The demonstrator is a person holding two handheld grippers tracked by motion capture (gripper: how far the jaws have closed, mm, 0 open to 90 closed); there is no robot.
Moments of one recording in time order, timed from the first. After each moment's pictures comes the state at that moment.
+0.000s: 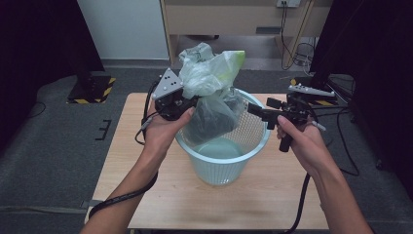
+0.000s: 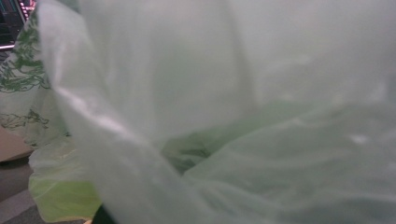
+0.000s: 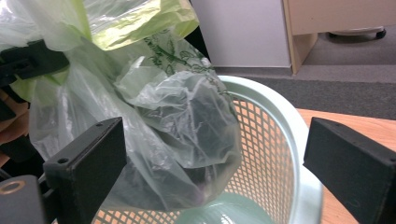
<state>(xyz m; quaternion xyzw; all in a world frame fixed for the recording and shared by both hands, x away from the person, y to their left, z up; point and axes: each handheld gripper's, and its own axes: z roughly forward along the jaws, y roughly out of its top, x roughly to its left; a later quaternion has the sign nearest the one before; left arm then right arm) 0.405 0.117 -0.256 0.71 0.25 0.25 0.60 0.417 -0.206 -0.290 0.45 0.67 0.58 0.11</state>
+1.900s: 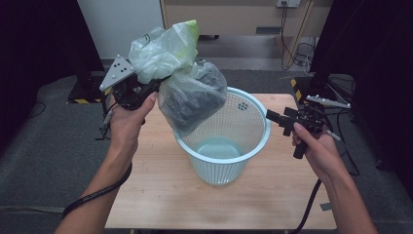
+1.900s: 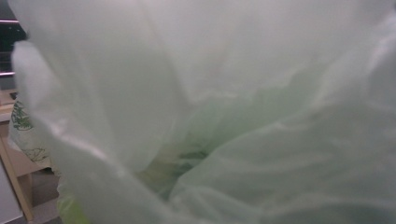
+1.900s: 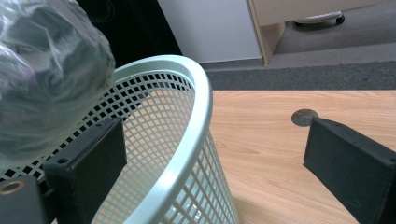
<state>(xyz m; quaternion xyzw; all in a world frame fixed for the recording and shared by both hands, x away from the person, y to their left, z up) 0.399 0.196 -0.224 0.65 0.29 0.30 0.63 0.418 -0.256 -0.325 0.50 0.65 0.56 0.12</state>
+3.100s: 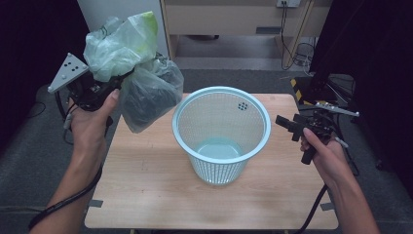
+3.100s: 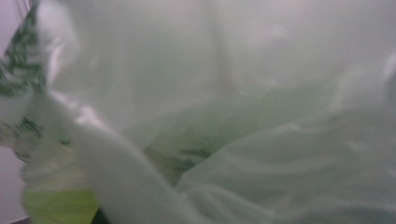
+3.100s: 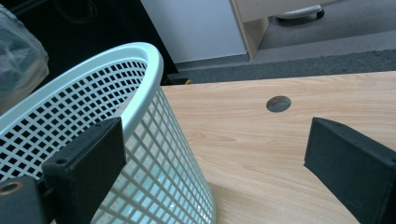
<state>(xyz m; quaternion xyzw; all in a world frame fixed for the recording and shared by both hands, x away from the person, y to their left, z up) 0.378 0.263 -0.210 0.62 0.32 0.34 0.63 0.413 -0.284 -0.345 0.52 0.64 0.55 0.13</state>
